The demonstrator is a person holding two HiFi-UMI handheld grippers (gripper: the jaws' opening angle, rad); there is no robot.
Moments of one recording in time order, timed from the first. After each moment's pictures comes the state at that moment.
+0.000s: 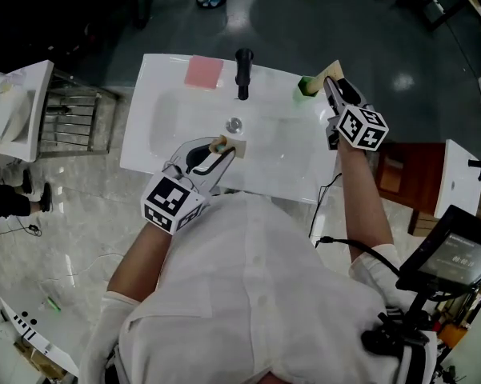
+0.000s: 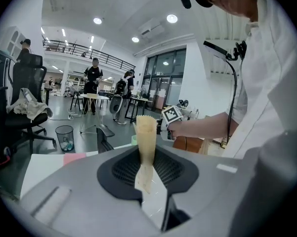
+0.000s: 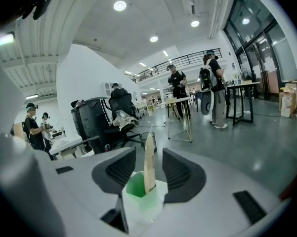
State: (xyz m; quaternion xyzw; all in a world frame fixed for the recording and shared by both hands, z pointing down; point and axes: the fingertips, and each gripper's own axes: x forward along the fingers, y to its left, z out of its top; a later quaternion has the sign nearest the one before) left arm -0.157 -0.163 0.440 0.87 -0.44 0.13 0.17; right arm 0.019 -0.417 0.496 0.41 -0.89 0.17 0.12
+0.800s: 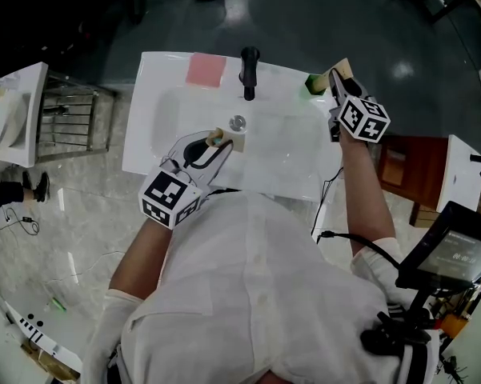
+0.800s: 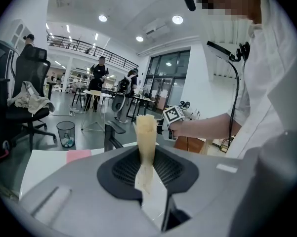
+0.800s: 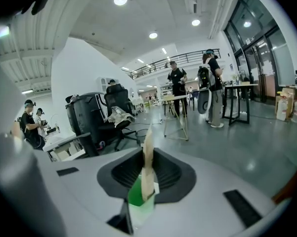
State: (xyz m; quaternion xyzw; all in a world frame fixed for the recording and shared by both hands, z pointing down) left arm -0.187 -0.180 0.454 0.87 -0.44 0.12 0.20; right arm 0.004 -0.436 0.509 0.43 -0.87 0.16 0.15
